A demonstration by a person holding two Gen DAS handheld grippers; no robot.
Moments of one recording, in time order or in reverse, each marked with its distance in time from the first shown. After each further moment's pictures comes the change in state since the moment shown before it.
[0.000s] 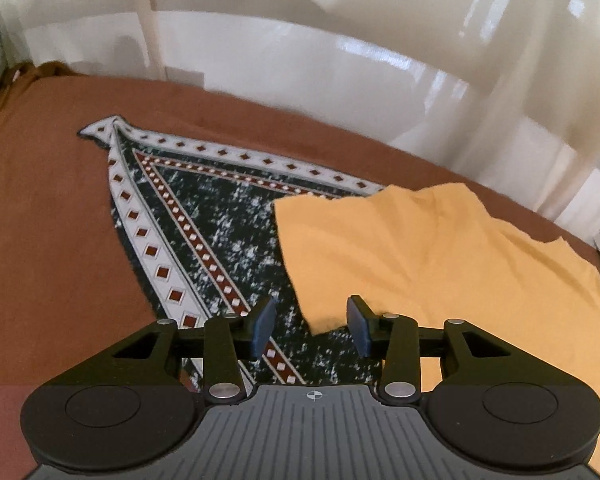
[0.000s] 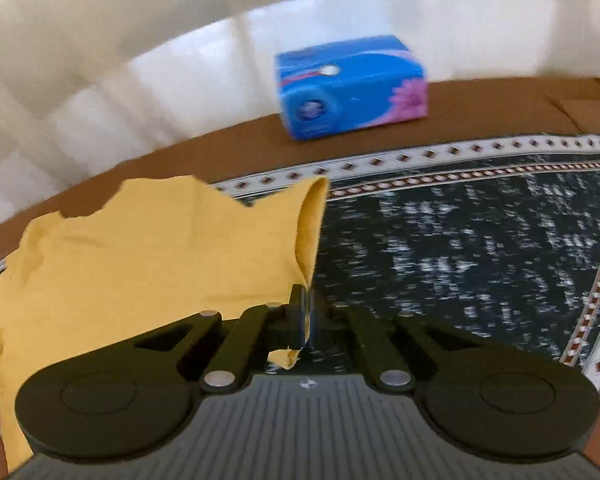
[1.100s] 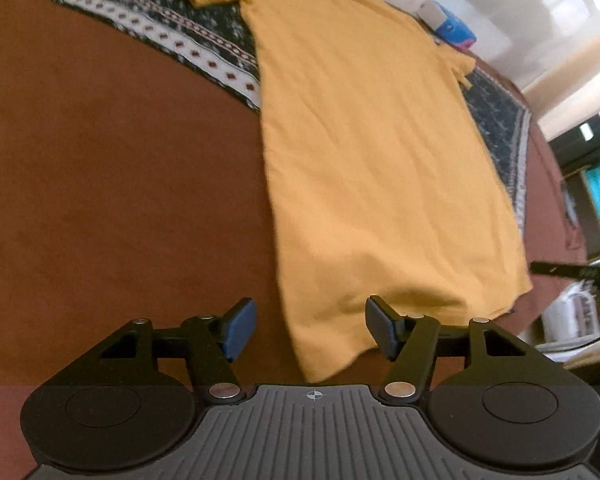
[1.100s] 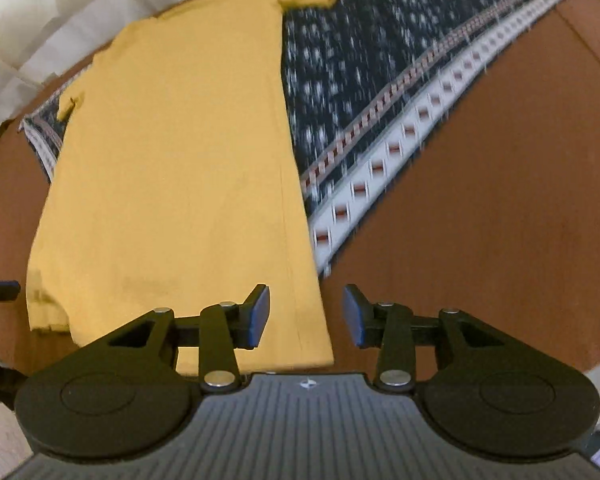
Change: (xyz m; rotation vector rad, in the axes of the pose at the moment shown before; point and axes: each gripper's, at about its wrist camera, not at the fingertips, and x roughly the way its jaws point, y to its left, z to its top) left arm -0.132 0.070 -0.179 0.265 0.447 -0.461; right arm -0.166 0.034 -0.289 -0.020 0.197 0.081
